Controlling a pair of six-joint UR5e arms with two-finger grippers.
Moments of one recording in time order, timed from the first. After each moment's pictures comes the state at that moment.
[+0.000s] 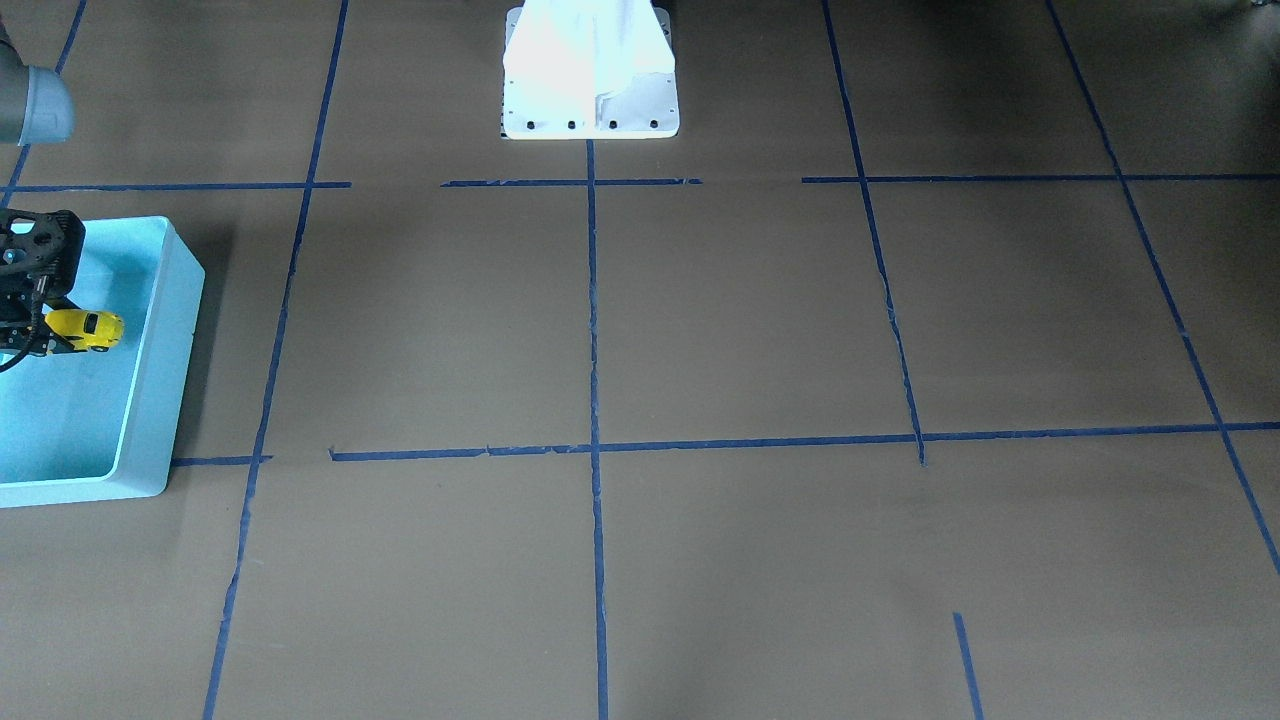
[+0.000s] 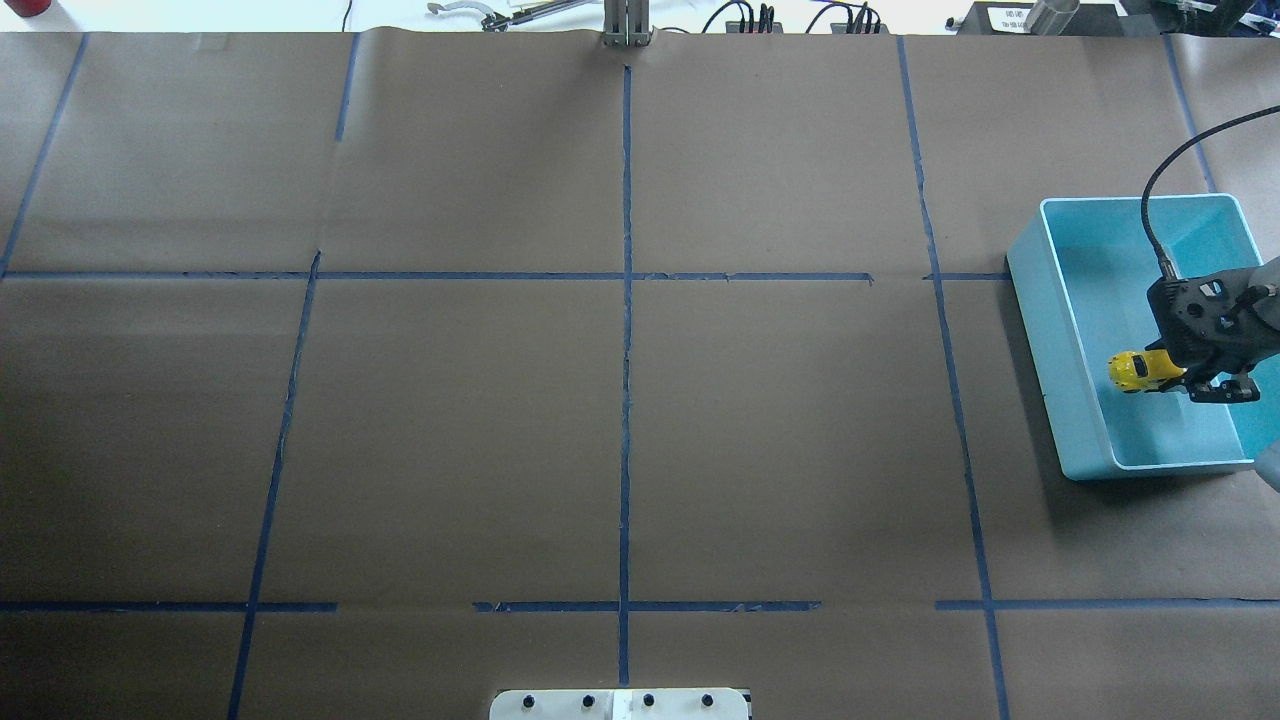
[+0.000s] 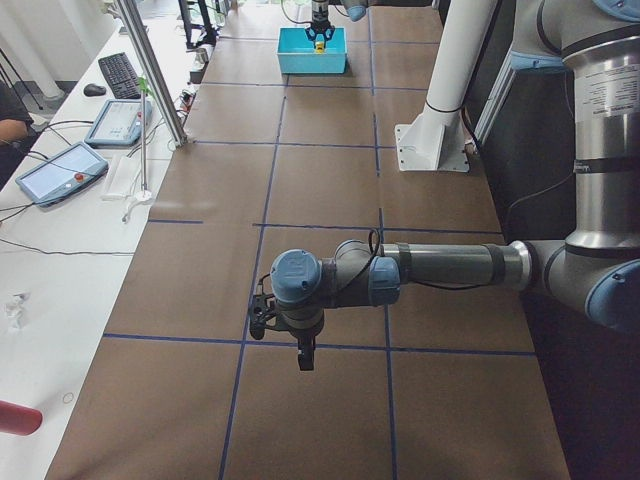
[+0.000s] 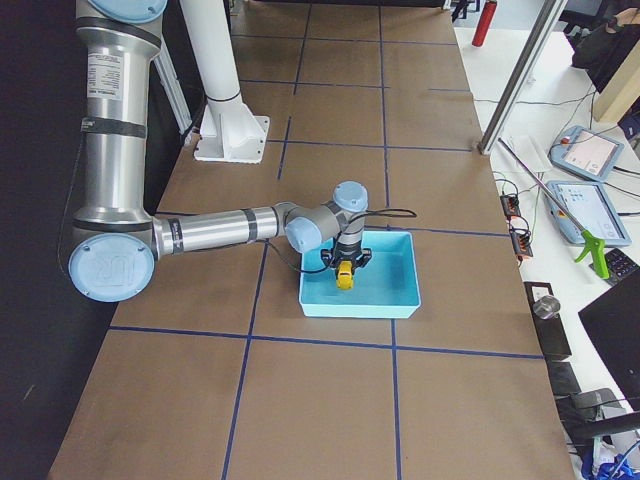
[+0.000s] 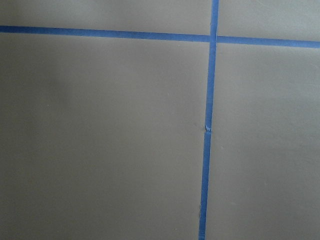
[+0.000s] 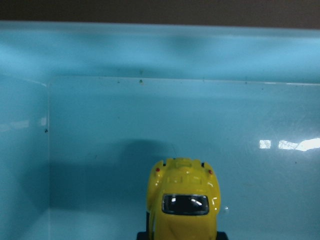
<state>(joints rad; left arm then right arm) -1.62 -1.42 -1.71 -1.50 -2.37 0.04 1.02 -1.64 1.71 -1.22 2.16 -0.96</state>
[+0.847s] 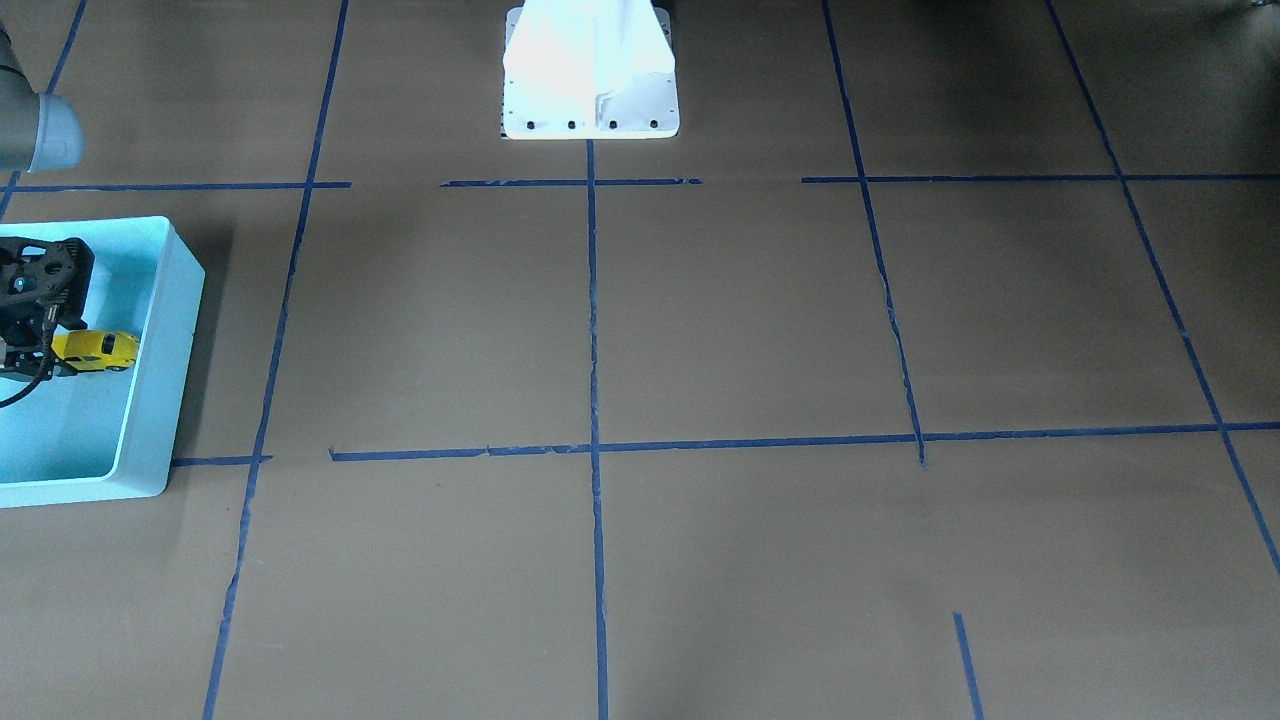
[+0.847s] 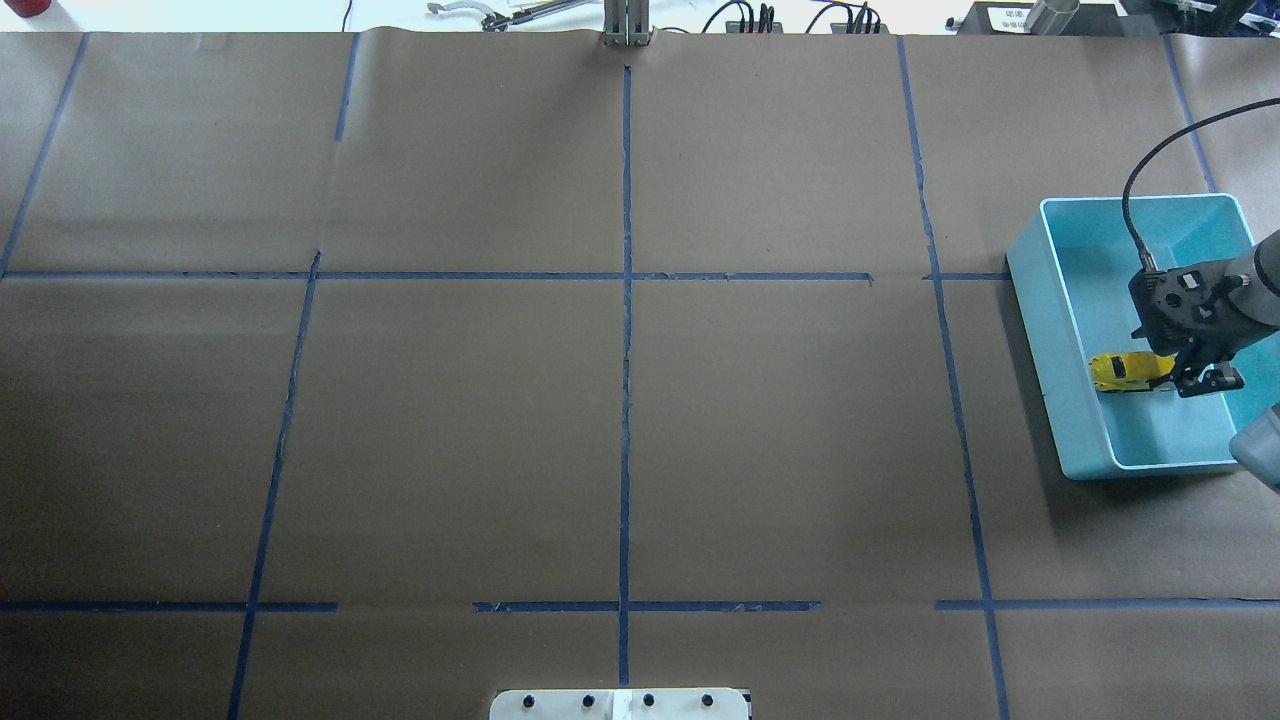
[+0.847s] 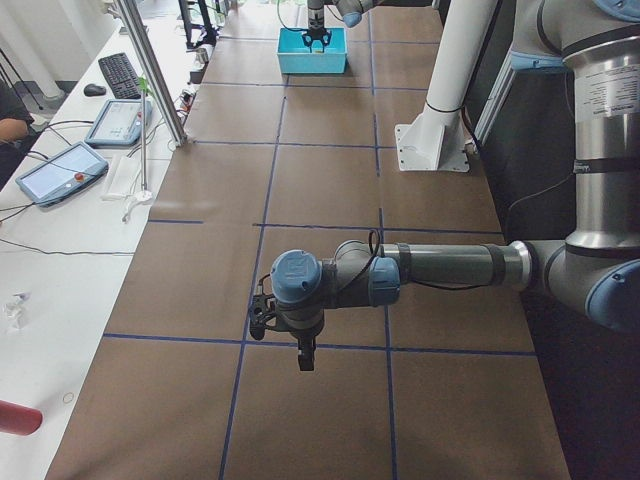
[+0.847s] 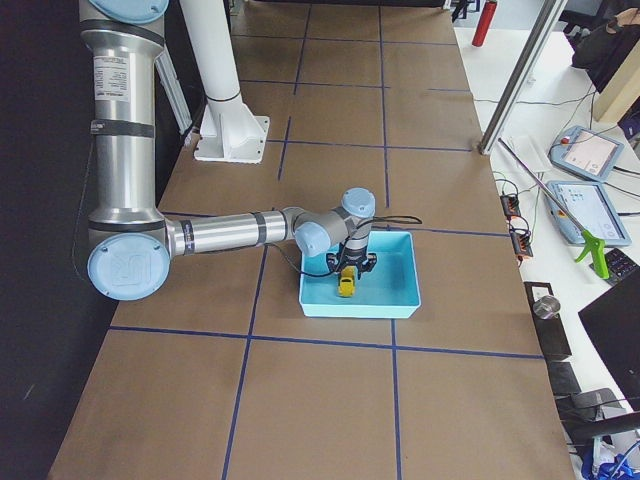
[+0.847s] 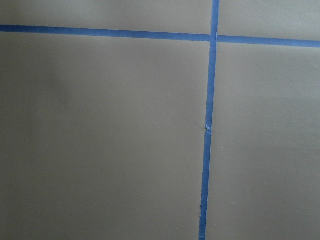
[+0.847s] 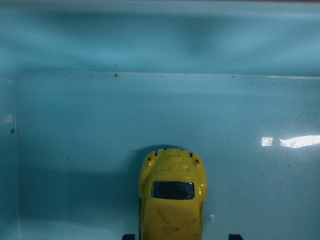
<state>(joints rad) -1.62 -1.42 -1.71 -1.50 -2.37 0.04 1.02 -1.60 1.65 -1.21 2.16 -0.96</state>
